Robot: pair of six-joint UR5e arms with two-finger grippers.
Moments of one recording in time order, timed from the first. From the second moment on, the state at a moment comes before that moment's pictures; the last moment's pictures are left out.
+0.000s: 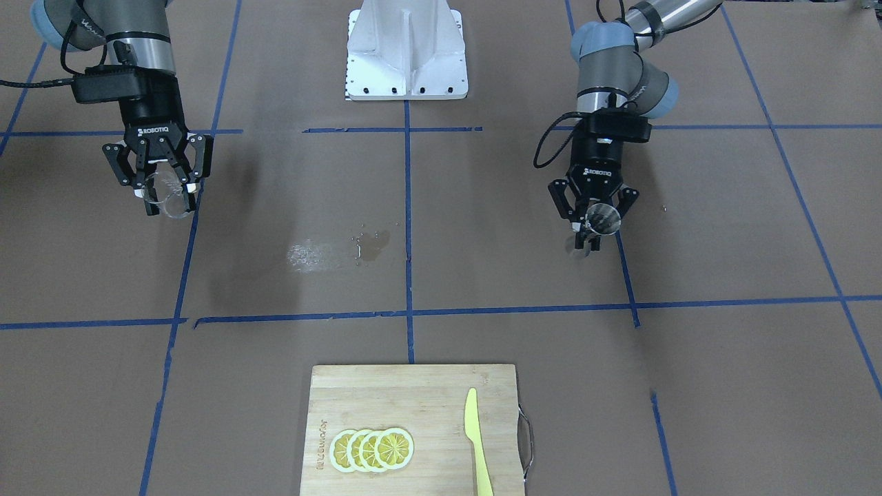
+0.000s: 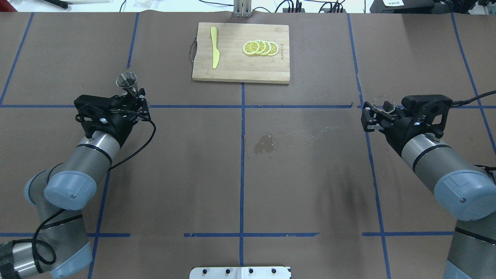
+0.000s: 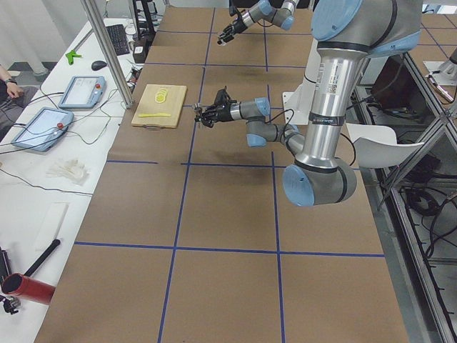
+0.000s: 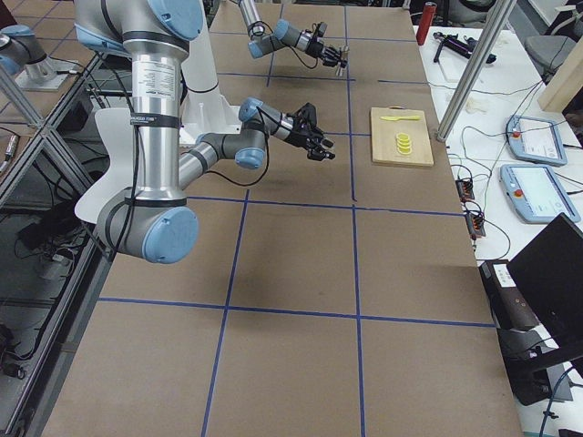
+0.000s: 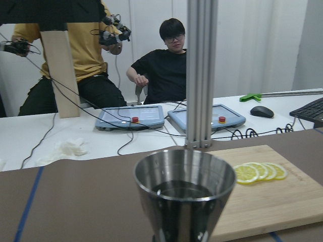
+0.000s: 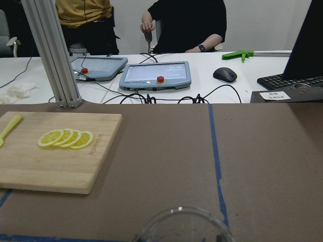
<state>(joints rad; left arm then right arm) -0.42 -1.74 -1.73 -2.58 -0.79 -1.00 0.45 -1.65 2.07 -0.88 0.98 1.16</state>
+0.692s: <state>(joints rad) -0.41 -1.55 -1.72 -2.57 -0.65 -1.25 0.47 -1.67 2.02 -0.88 0.98 1.24</state>
